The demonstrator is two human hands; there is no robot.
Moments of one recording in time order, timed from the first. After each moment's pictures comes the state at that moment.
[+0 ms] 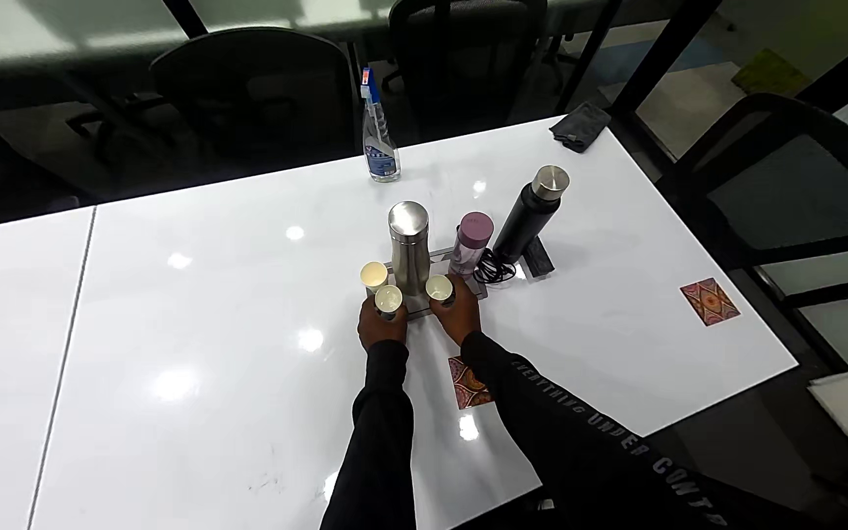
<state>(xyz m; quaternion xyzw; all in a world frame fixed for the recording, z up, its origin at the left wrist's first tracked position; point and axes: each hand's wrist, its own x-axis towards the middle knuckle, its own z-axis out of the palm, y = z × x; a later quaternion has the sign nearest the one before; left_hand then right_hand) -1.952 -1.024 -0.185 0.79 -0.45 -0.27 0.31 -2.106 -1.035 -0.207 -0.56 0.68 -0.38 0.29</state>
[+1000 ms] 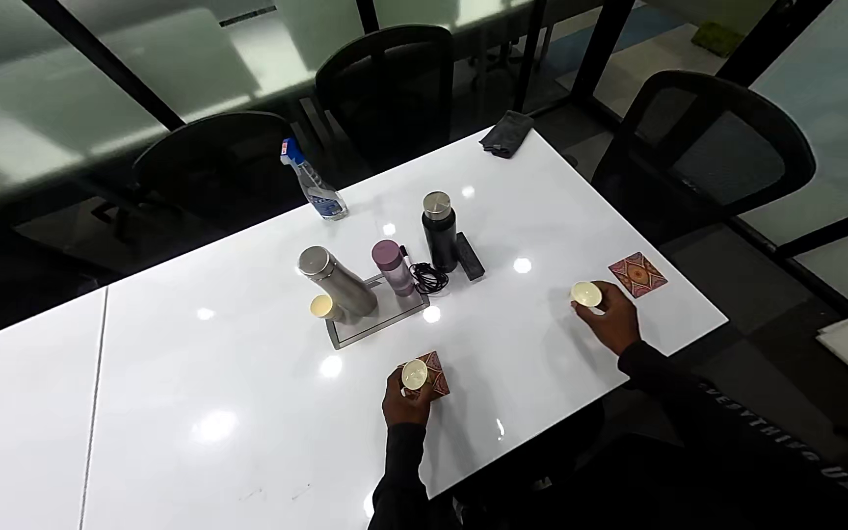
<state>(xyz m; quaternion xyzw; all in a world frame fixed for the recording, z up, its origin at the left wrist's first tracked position) -2.079 -0.863 -0.184 0.71 -0.55 -0.29 0.34 -2.509 -0.883 -0.133 -0.47 0.75 -0.40 0.23</state>
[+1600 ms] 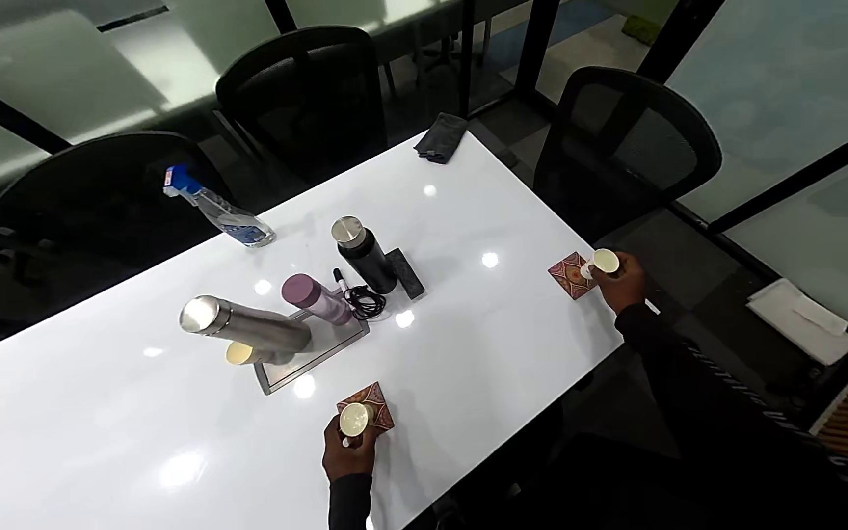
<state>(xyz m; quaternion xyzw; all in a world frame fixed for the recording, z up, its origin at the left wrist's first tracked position) -2.094 -0.850 -0.210 0.74 -0.55 -0.24 0.31 -2.691 -0.903 -0.152 -0.32 0.82 -0.46 0.14</state>
